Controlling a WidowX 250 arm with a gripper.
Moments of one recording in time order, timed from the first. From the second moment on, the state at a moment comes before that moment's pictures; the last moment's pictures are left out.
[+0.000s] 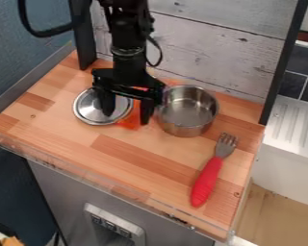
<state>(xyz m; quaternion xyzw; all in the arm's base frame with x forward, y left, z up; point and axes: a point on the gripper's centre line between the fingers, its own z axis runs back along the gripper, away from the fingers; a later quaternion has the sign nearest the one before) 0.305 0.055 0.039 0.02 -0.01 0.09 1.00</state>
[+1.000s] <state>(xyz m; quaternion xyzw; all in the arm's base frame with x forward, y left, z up) 0.337 0.111 0.017 0.04 0.00 0.14 0.99</state>
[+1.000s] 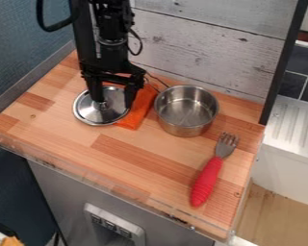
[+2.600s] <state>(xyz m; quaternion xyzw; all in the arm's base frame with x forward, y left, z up) 0.314 0.134 0.026 0.03 0.00 0.17 0.98</state>
